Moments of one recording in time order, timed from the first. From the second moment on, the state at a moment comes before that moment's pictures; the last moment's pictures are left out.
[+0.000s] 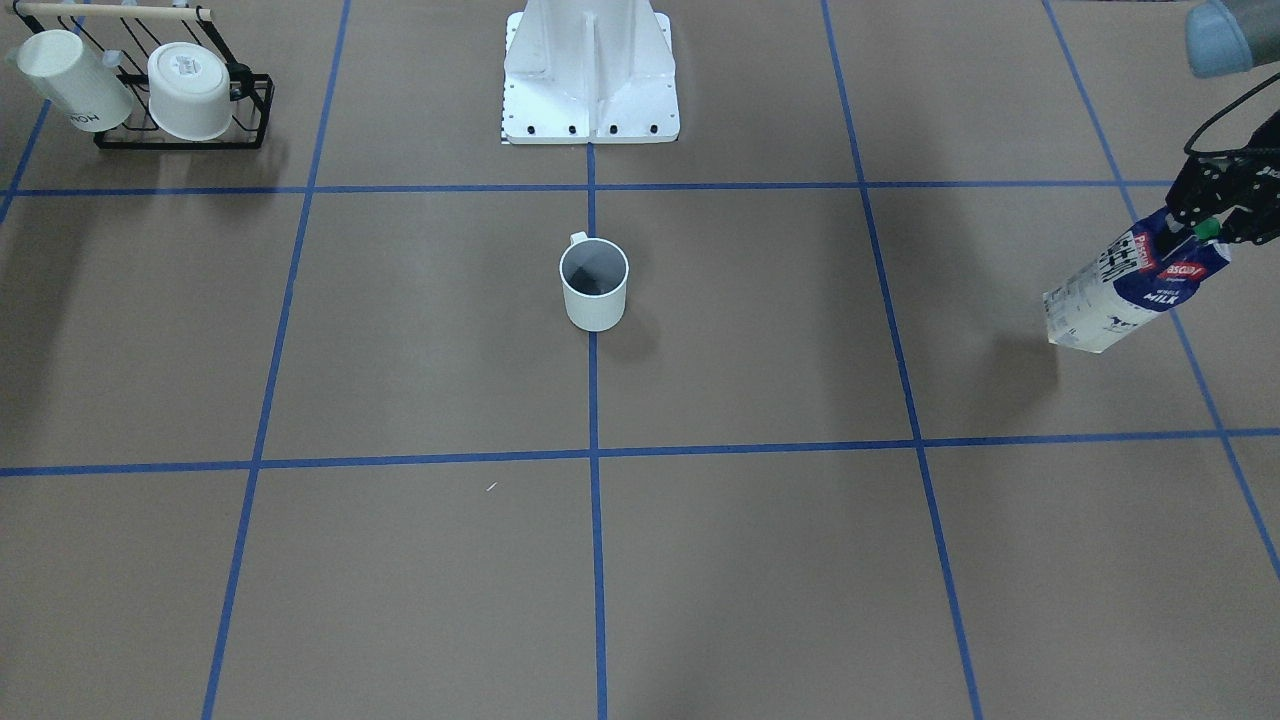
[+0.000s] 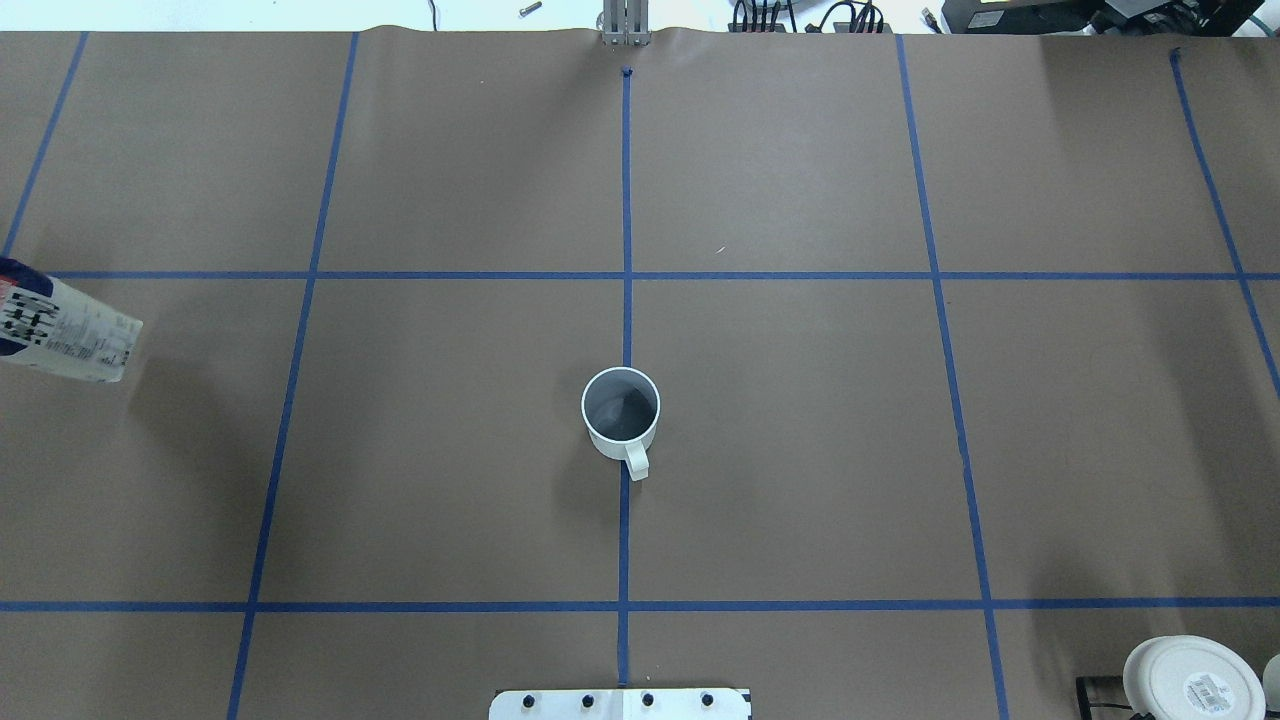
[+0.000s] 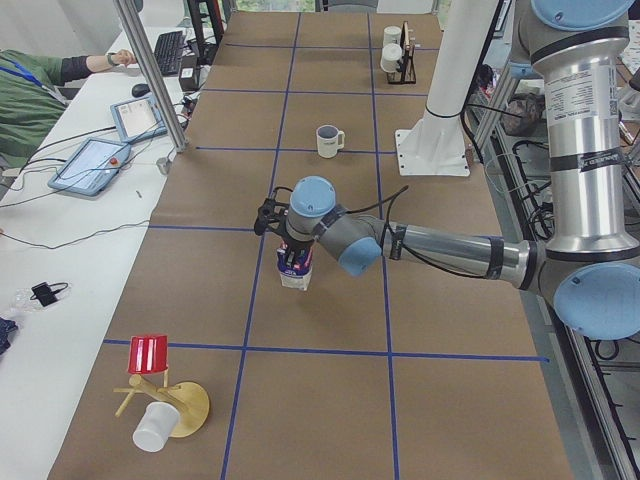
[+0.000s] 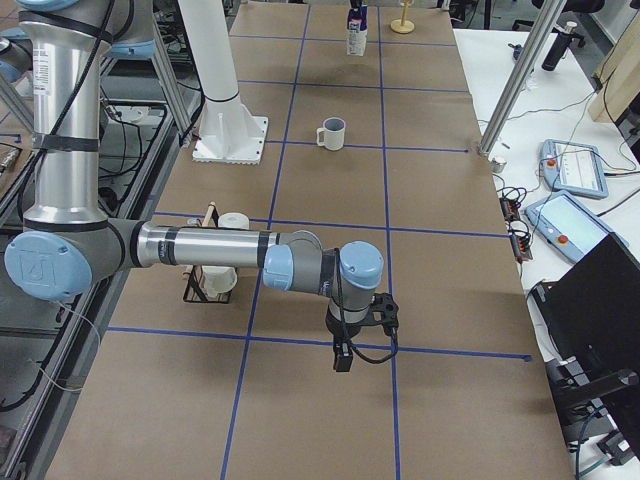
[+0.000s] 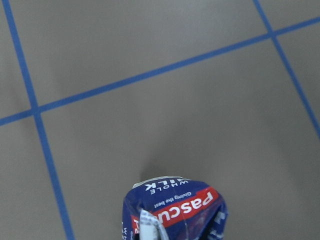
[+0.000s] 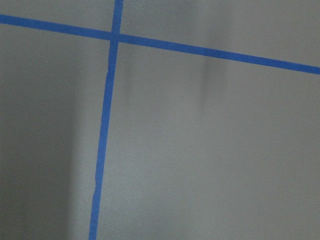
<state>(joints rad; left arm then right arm) -1.27 -1.47 -1.87 -2.15 -2.40 -0.55 1.54 -1.66 1.65 -1.65 2.19 -0.15</state>
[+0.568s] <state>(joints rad) -0.93 -1.95 -2.05 -1.51 -2.11 -0.94 1.54 -1.66 1.65 -1.65 2.19 -0.15</state>
